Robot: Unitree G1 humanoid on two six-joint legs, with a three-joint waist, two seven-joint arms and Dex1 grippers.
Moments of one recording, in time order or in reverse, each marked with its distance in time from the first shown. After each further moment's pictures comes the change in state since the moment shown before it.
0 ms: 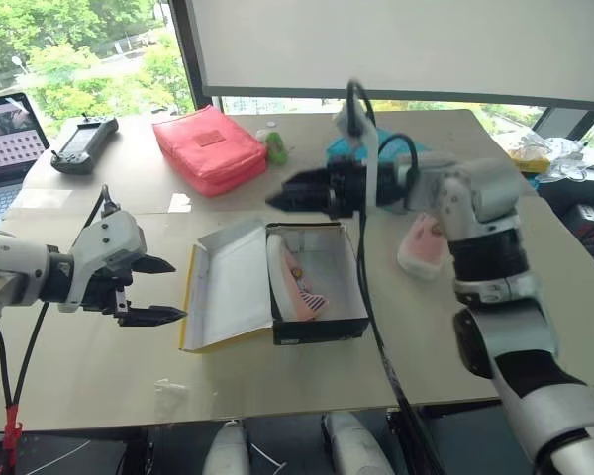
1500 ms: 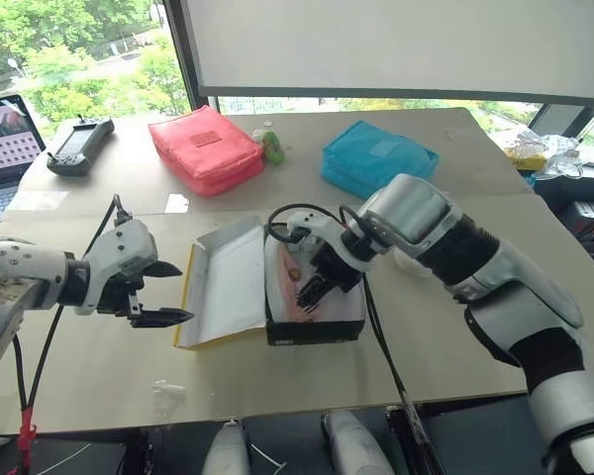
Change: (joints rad) left arm -0.010 -0.057 -0.070 0.029 0.051 -0.040 0.043; right arm -0.215 0.002 0.542 0.075 -0.010 0.400 0.084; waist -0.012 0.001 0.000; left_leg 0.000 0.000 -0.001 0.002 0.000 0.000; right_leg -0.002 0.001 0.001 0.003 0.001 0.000
